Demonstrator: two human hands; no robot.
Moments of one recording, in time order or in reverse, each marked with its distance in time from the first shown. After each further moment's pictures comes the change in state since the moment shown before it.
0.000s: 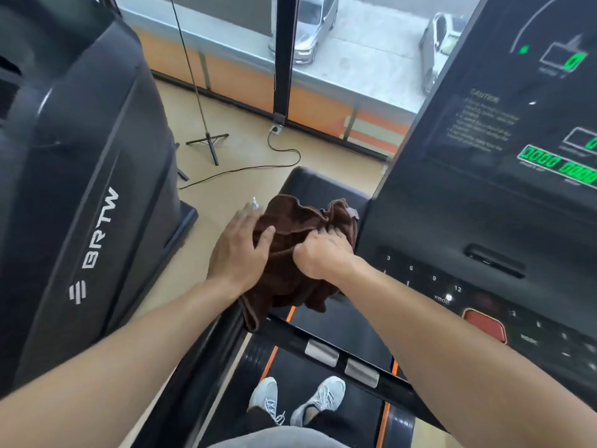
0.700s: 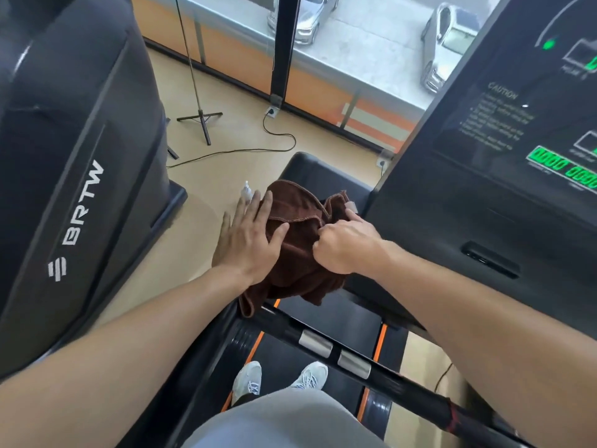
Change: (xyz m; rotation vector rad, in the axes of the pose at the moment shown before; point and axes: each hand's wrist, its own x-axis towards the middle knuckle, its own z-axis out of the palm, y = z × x) left_hand 0.009 -0.012 0.033 0.223 -0.080 0.061; right_hand -0.004 0.033 -0.014 -0.275 -0.125 -0.150
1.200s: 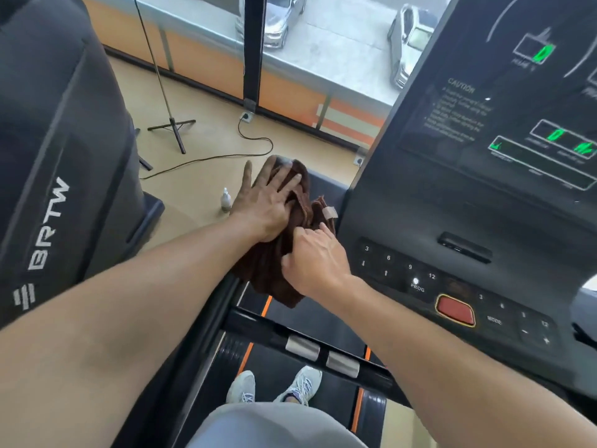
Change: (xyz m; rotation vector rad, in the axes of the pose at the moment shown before) left_hand 0.097 0.049 0.002 0.435 -0.162 0.314; right_hand -0.022 -0.034 0.026 0.373 0.415 0.151
